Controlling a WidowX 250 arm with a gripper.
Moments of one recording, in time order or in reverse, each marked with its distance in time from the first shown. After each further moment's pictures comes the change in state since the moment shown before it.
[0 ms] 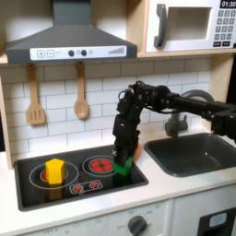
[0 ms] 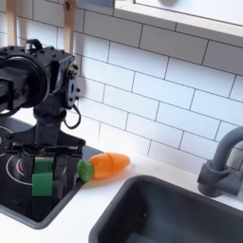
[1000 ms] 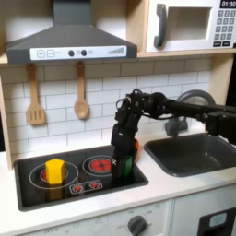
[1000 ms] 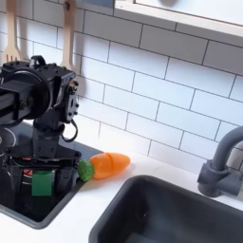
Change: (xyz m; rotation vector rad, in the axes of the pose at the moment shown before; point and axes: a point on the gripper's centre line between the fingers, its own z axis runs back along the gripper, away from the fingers) arm -0.003 0.004 -0.019 0.046 0.034 0.068
